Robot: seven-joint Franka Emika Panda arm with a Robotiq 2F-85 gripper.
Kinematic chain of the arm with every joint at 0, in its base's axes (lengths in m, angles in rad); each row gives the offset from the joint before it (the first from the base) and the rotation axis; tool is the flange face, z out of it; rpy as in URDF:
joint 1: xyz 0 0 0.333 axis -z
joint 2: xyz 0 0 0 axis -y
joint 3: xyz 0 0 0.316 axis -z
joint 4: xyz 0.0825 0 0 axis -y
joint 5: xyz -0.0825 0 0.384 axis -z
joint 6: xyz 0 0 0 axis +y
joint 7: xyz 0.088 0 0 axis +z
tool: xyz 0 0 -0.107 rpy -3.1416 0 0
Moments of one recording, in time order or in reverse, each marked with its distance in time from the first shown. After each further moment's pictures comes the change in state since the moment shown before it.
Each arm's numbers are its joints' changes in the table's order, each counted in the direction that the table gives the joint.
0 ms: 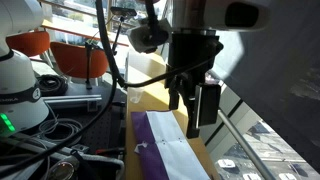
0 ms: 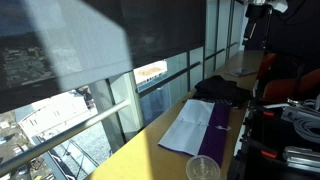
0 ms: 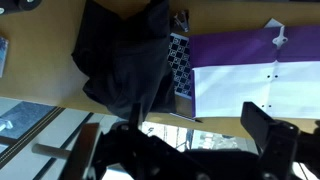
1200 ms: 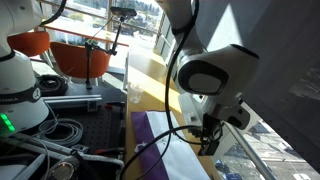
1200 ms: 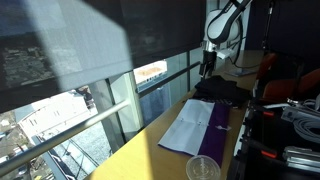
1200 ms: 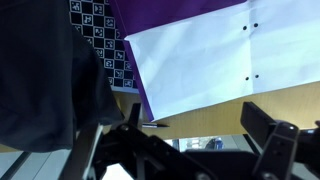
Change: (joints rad) arm -0.048 -0.759 -0.148 0.439 -0.366 -0.169 -0.094
